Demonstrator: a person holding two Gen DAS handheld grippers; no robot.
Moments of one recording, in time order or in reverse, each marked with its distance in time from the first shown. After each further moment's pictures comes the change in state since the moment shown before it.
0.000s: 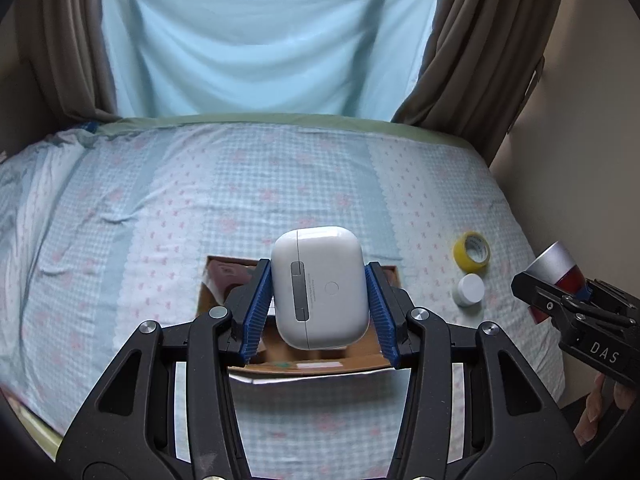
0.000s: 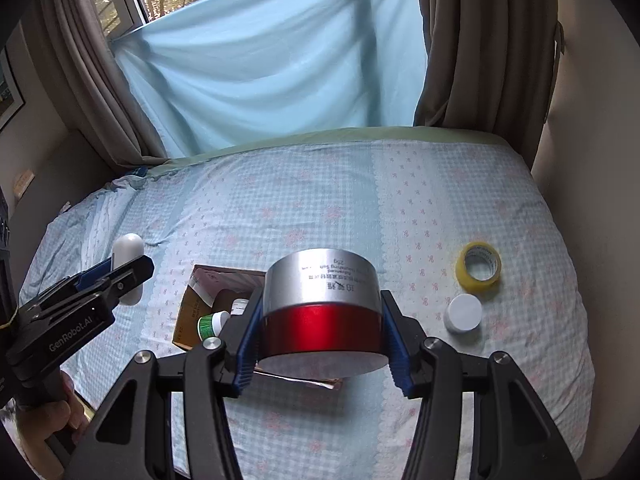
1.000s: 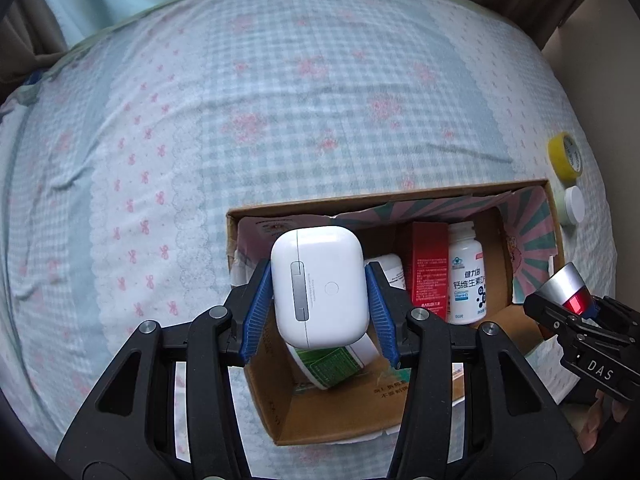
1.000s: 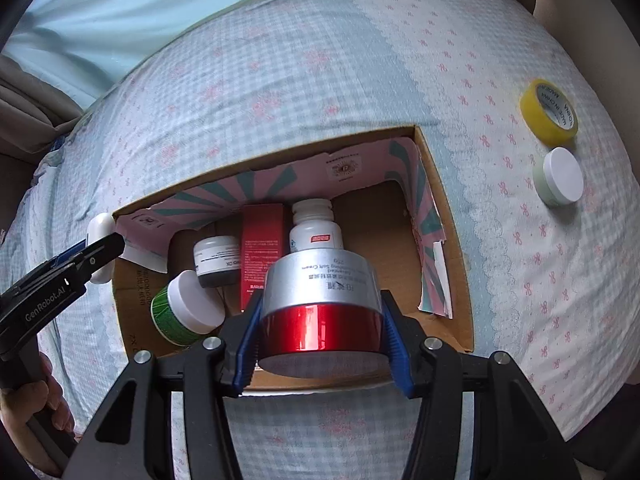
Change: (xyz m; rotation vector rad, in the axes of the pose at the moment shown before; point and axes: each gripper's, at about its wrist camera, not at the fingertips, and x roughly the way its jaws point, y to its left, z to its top) left arm 0.241 0.114 -0.025 0.116 0.431 0.000; right arm 0.225 0.032 -0.058 0.260 0.401 -0.116
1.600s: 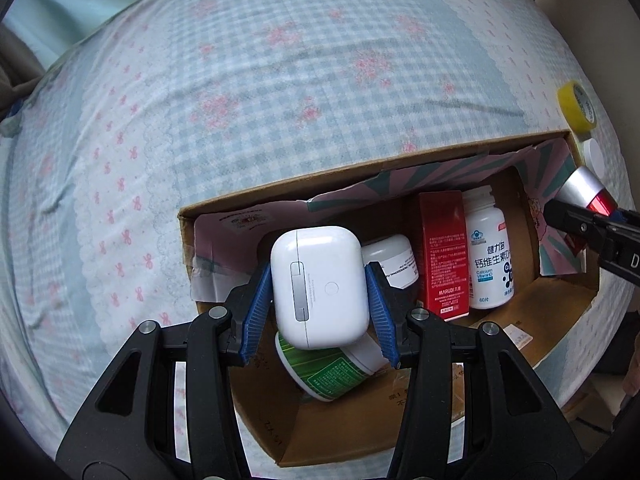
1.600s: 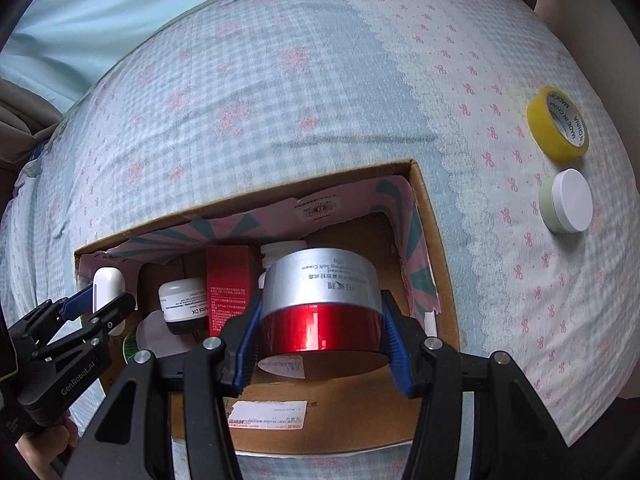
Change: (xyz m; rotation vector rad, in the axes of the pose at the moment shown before) left arm 0.031 -0.022 -0.001 0.133 0.073 0.058; right arm 0.025 -0.010 0.045 -0.006 0.006 -0.033
